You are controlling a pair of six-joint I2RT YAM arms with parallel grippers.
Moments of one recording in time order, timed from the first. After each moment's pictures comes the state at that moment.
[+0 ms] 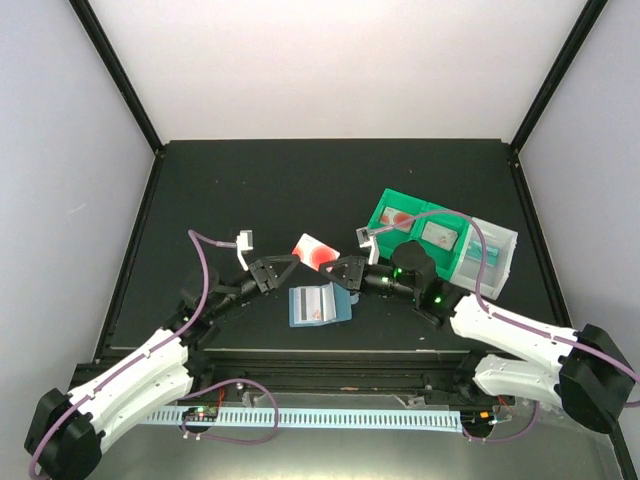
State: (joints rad) left arm -0.60 0.69 0.28 0.46 0.40 -1.22; right arm 0.87 1.10 0.57 0.33 -0.40 1.13
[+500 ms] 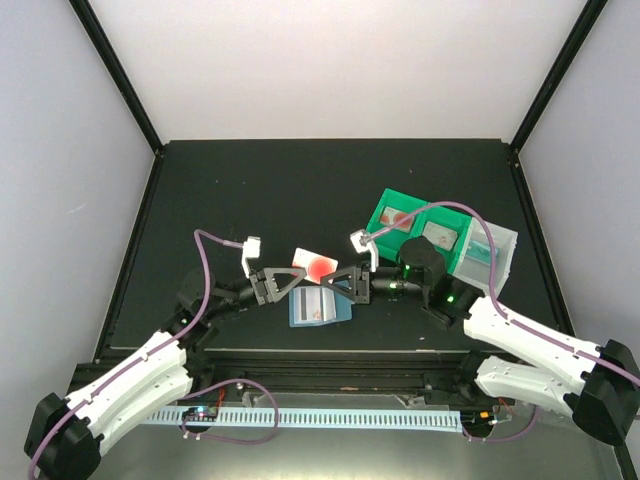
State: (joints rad) left arm -0.60 0.66 0.27 0.48 0.59 -1.11; right arm 0.87 1.00 0.64 0.15 -0.55 0.82
